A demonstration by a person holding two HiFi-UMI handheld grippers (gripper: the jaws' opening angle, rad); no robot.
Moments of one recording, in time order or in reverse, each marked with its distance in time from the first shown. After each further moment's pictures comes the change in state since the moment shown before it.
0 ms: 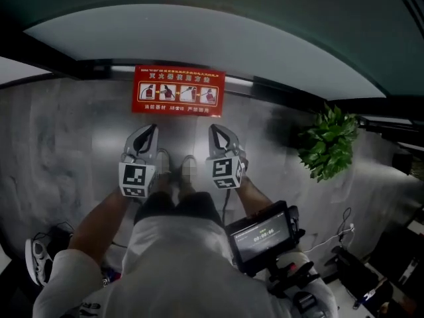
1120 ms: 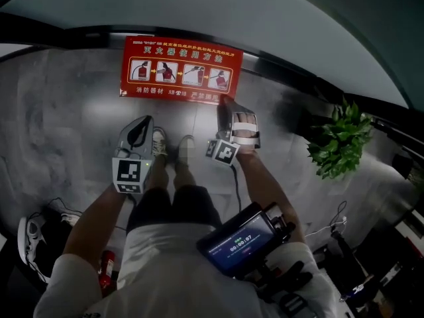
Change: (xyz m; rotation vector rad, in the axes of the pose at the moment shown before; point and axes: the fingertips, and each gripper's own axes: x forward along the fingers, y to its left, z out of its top) left arm 0.046 0.019 -0.106 -0.062 0.129 0.035; right arm 0.121 -0.010 -0.125 -0.871 0.215 -0.126
